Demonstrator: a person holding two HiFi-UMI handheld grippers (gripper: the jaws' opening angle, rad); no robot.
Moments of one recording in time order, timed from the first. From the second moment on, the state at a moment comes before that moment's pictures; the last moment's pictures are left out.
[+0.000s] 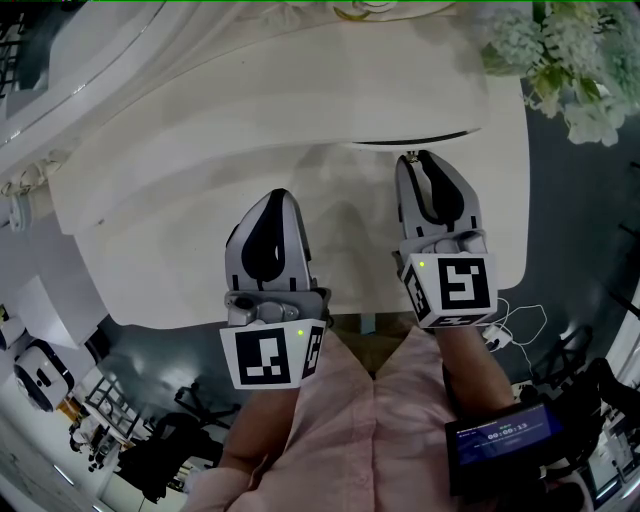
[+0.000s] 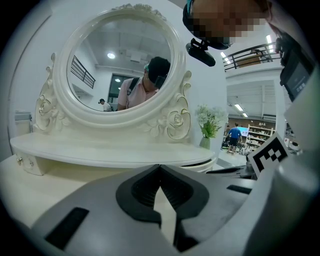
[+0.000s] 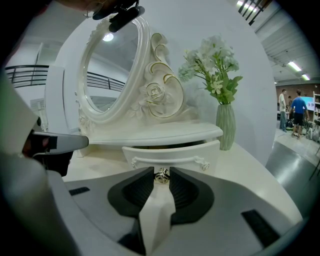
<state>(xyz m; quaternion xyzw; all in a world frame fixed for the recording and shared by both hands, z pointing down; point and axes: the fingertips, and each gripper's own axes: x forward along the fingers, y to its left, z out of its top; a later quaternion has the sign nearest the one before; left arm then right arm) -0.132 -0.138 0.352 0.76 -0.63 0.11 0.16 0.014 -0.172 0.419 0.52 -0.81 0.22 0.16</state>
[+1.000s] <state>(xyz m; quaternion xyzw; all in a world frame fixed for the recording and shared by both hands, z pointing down) -0.128 -0.132 0.351 0.76 -0.63 0.11 0.15 0.015 -0.165 0.418 0.51 -0.81 0.22 0.16</state>
